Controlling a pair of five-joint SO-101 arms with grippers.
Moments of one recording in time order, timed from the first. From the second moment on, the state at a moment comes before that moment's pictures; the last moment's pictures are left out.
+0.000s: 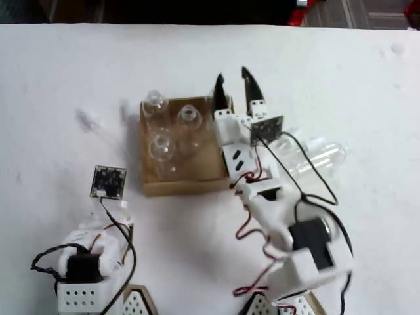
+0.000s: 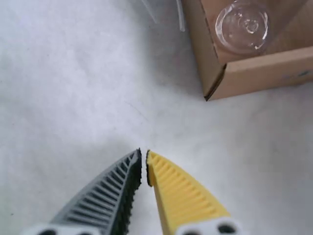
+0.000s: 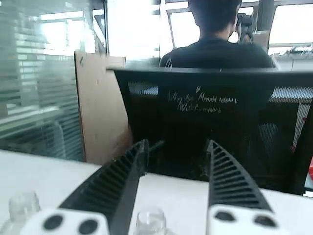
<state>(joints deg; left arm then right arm) -7.7 -104.3 97.1 73.6 -3.8 -18.5 0.7 57.1 -64.4 0.8</state>
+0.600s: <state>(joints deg) -7.7 -104.3 97.1 73.6 -3.8 -2.2 -56.0 65.1 6.4 0.3</state>
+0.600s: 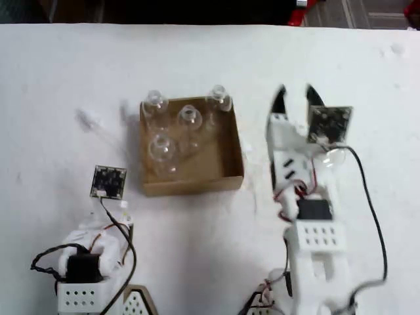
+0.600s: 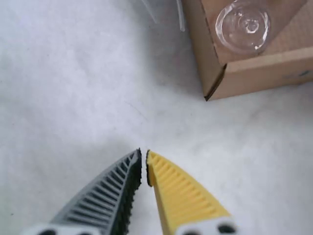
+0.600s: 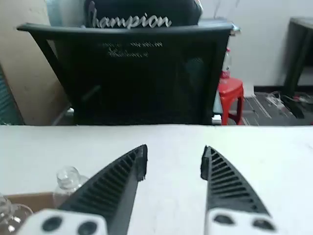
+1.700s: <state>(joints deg) -7.7 -104.3 97.1 72.7 -3.8 15.6 -101.8 96.4 42.6 0.3</state>
